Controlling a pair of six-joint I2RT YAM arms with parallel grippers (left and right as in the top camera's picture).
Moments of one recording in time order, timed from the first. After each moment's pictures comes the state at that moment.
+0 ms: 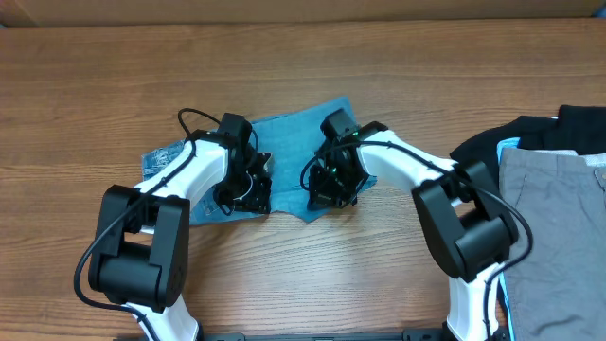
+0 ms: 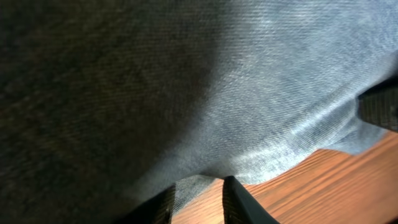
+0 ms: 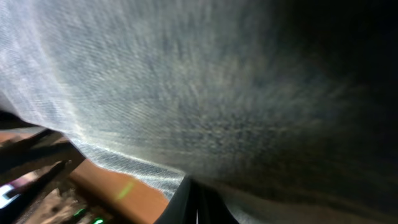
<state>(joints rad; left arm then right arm) -0.23 1.89 1.12 -0.86 0.33 -0.01 0.51 2.11 1.34 -0.78 -0.62 0.55</state>
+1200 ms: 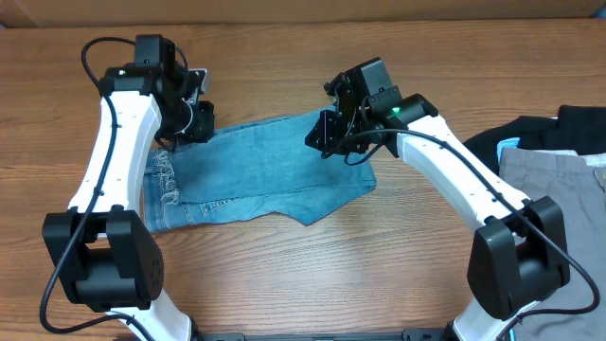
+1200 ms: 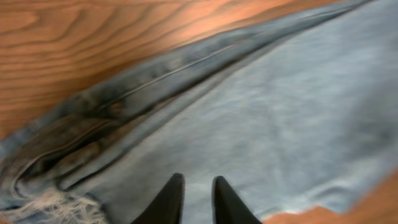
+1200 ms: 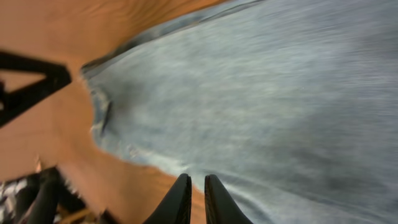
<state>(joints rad) 0.02 1.86 1.61 -1.09 0.19 0.06 0.43 1.85 1.45 -0.66 -0.54 0.50</state>
